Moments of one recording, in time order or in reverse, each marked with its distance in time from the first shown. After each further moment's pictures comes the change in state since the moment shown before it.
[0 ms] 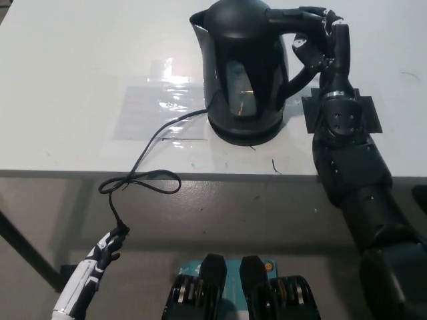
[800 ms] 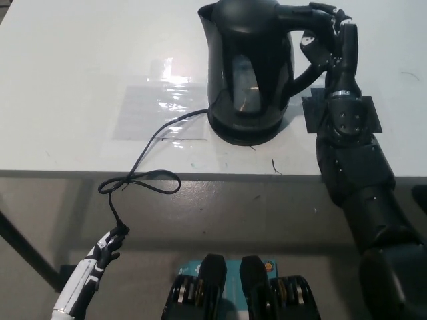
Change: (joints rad) left_arm -0.002 0.001 0.000 0.000 0.001 0.001 0.000; right_arm 0.009 0.014 -0.059 0.004 0.023 0.002 0.009
